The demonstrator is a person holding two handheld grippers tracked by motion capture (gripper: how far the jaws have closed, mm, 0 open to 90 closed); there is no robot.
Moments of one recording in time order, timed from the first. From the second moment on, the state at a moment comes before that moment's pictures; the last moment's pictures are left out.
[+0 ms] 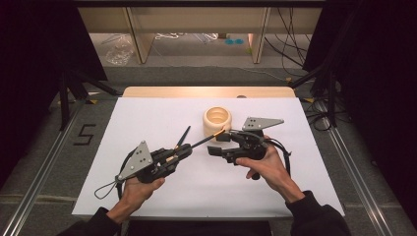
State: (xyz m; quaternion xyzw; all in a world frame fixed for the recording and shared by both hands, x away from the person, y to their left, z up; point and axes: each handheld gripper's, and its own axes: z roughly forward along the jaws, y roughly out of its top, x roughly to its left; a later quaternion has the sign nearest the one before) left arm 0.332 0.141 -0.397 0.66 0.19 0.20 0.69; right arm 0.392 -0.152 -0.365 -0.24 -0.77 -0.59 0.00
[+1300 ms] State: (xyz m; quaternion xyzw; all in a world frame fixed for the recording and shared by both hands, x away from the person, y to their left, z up) left arm 0.330 0.137 -0.400 0.66 0.17 0.20 0.70; right arm 0.394 -0.151 -0.364 -0.25 -0.69 -0.68 0.07
